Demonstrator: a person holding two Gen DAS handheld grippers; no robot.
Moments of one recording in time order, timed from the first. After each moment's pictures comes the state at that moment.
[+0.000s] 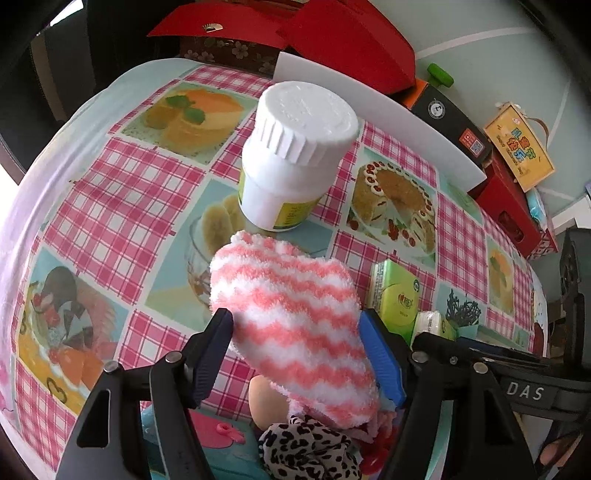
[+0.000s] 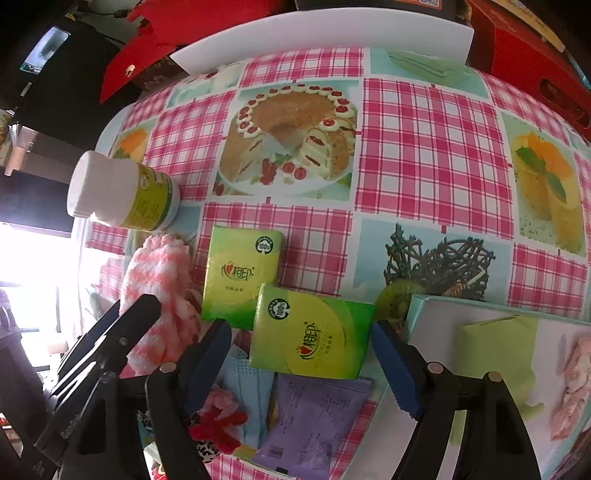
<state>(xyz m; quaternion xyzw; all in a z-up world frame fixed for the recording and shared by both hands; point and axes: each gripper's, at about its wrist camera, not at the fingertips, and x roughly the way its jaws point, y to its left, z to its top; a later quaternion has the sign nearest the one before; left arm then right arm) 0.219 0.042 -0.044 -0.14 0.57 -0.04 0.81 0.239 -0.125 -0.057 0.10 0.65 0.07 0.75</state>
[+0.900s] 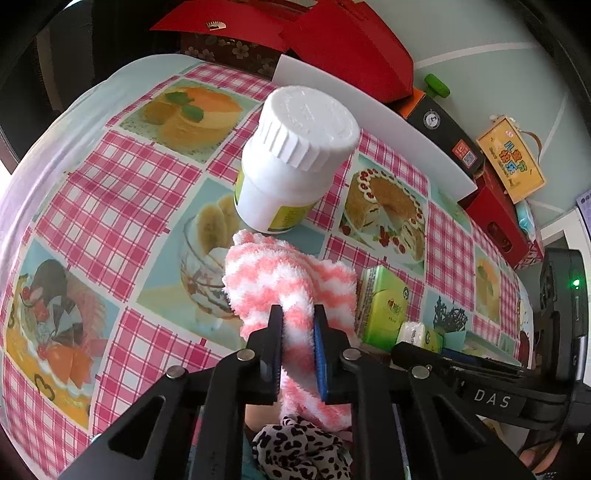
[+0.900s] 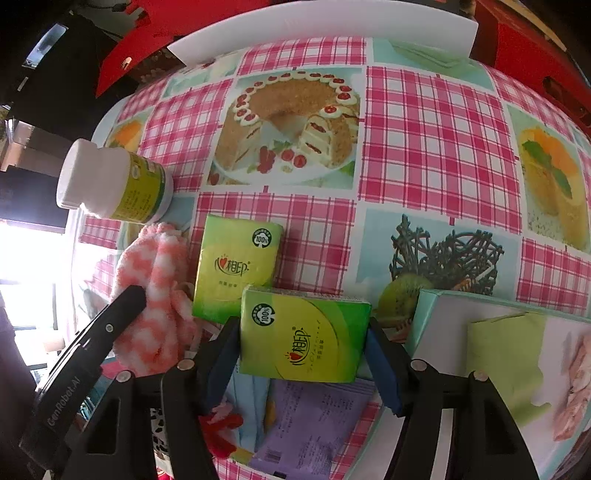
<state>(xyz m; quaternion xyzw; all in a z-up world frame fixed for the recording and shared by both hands) 0.216 0.048 -0.042 -0.17 0.55 -0.05 0.81 0.240 -0.120 -0.067 0.10 0.66 0.08 0.74</state>
